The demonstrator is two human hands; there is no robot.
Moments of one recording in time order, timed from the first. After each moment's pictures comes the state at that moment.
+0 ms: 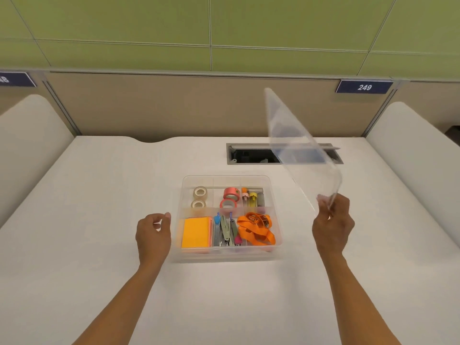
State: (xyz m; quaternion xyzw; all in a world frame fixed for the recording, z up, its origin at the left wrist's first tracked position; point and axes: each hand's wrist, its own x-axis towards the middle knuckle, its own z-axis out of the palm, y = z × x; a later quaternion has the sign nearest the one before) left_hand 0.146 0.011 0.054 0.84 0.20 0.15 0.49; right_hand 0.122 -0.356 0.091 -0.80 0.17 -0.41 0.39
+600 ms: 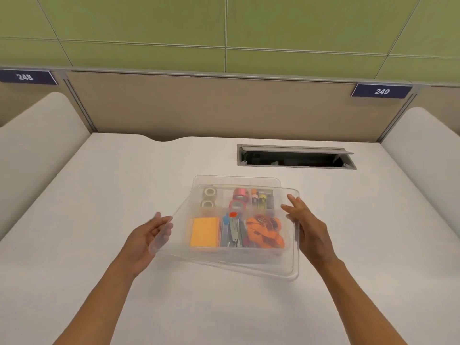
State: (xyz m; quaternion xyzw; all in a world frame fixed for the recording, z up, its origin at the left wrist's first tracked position) left_hand 0.141 0.075 0.064 0.45 0.20 -0.16 0.86; right_hand 0.111 -0.320 0.106 -0.92 -0.14 -0.14 0.35
